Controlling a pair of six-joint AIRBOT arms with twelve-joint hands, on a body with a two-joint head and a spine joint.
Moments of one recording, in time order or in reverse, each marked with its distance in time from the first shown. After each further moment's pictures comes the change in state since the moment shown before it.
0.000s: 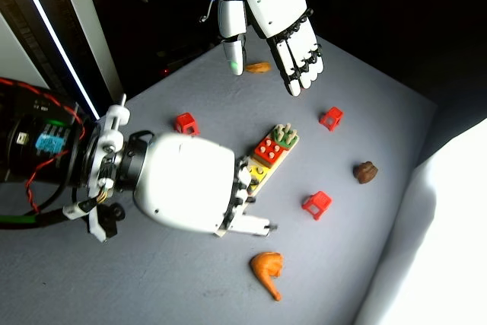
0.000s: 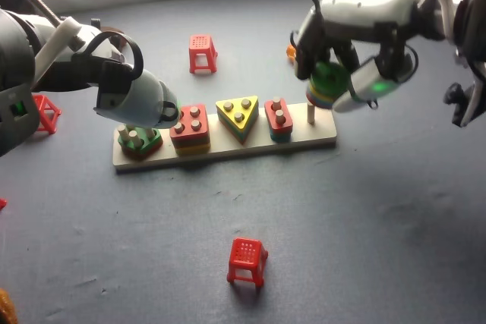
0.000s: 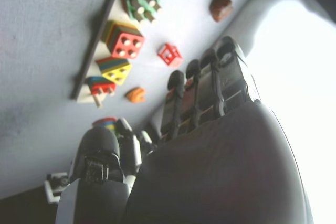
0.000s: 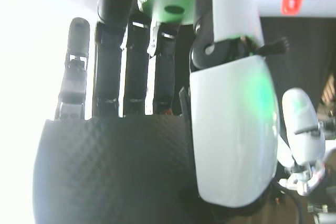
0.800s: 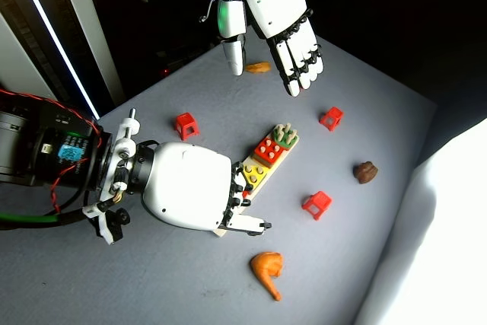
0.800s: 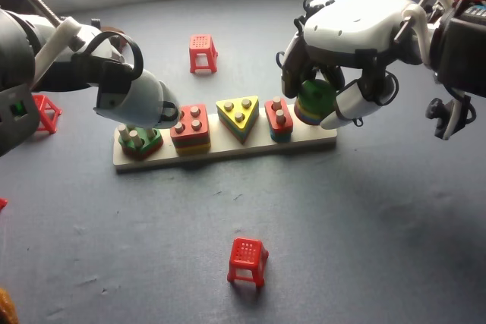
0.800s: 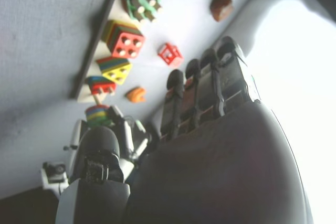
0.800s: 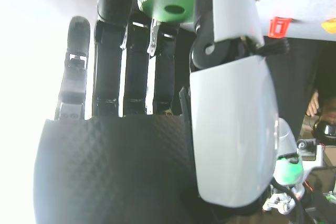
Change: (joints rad) left arm 0.000 0.000 0.000 0.000 0.001 0.000; right arm -0.049 -0.062 0.028 0.004 0.078 -0.048
